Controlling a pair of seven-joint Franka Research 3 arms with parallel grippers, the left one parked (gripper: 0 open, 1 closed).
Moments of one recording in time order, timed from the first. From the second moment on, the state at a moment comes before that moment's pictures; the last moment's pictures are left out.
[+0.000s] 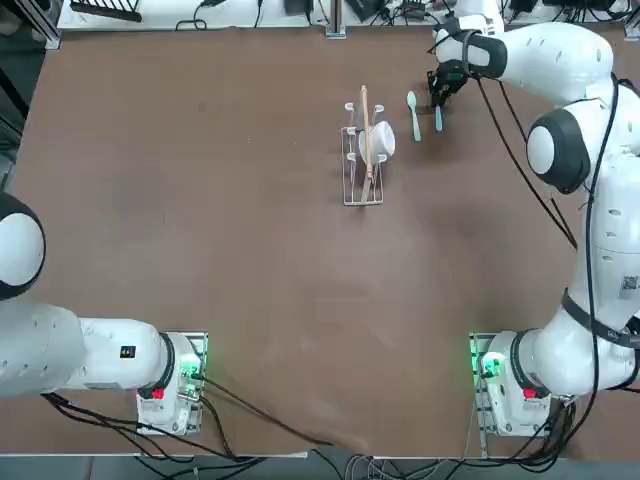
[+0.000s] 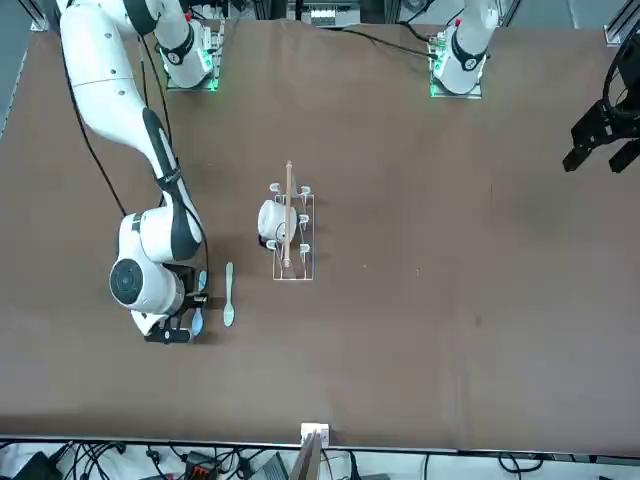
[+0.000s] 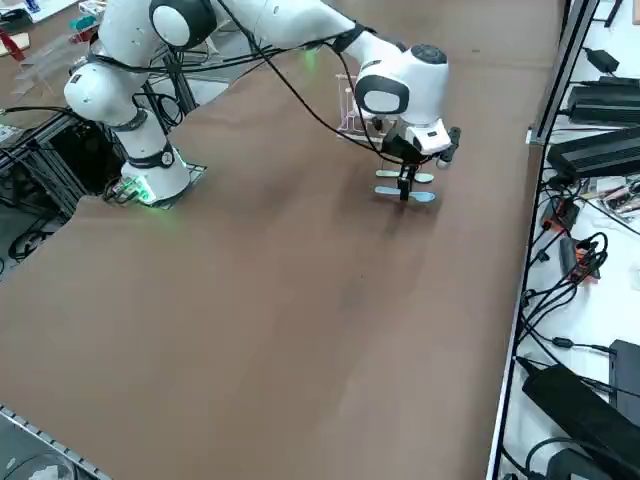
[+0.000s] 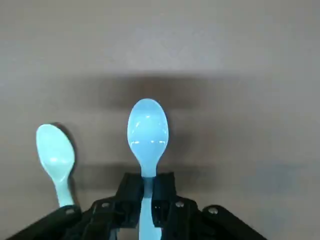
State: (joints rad) arm 0.20 0.83 0.00 -1.39 0.04 2.15 0.19
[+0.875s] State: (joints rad) arm 0.23 0.83 0.00 -1.42 0.04 2.14 0.24
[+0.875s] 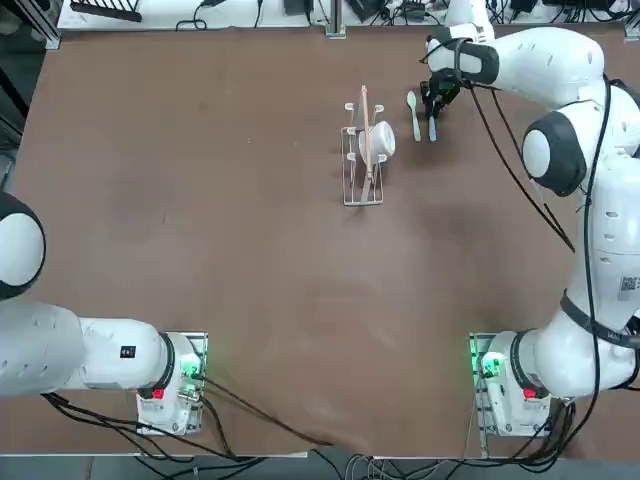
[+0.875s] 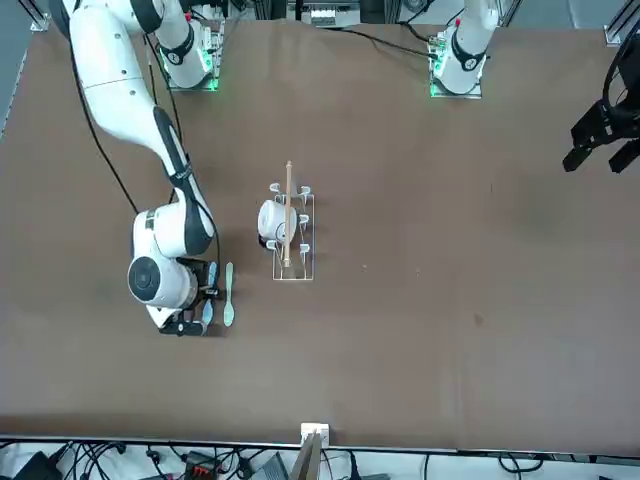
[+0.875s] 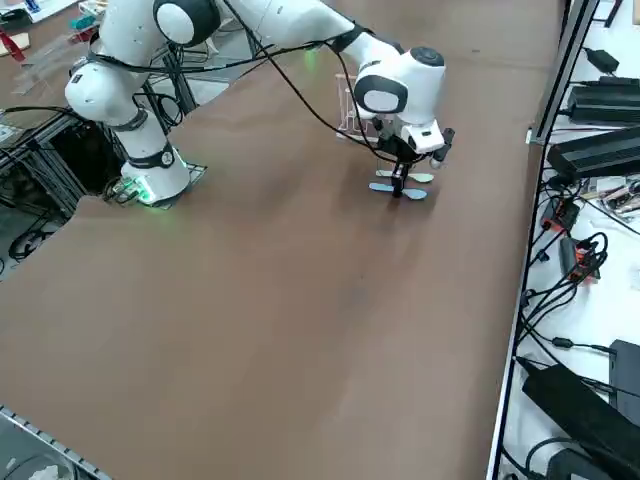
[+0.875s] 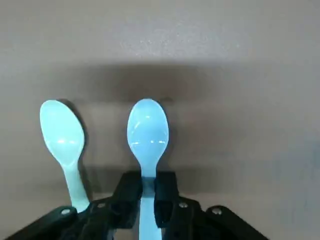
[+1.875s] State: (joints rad) arm 0.17 0.51 -0.04 -1.38 0.04 2.01 0.24
